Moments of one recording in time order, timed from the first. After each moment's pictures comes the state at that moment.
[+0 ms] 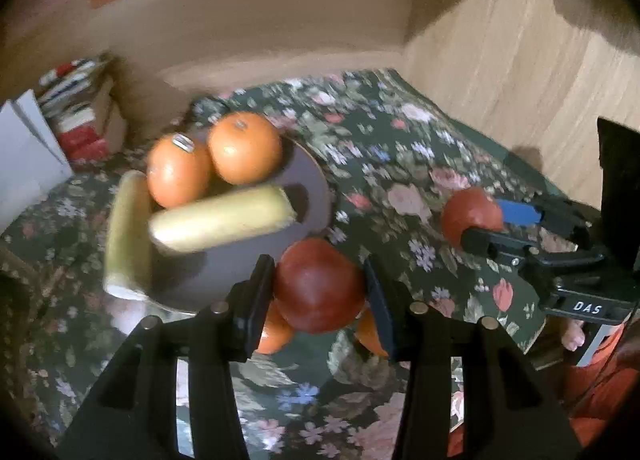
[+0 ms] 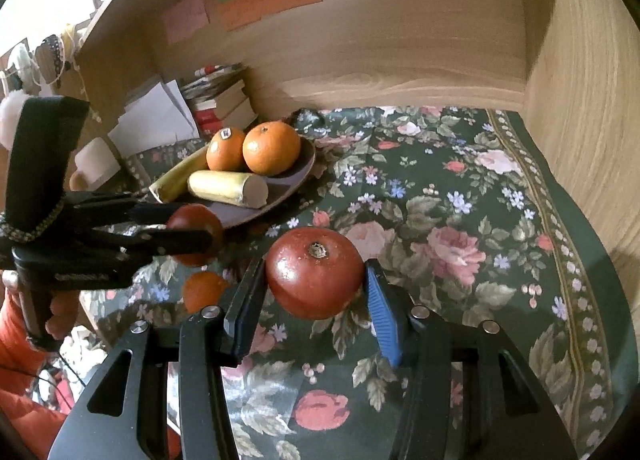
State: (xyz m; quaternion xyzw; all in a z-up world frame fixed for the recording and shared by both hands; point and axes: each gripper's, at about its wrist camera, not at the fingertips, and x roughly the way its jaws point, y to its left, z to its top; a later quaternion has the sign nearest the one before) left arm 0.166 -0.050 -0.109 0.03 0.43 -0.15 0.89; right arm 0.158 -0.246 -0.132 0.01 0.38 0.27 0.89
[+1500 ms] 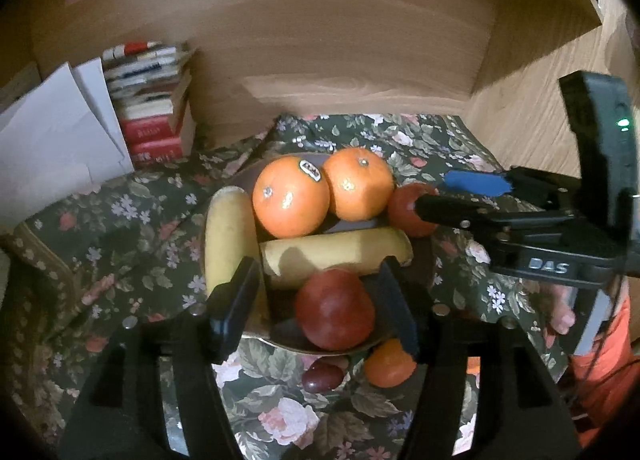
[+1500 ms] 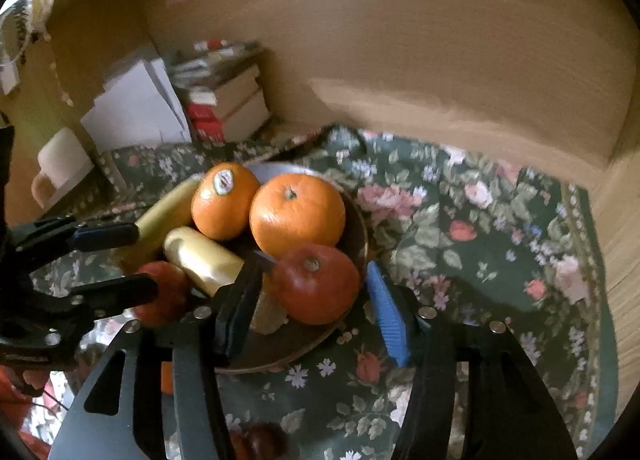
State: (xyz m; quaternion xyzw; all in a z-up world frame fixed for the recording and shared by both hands) left arm 0.189 0.021 -0.108 -0.02 0.40 -0.09 0.91; right arm 0.246 -0.147 -0.116 -0.07 0.39 0.30 0.87
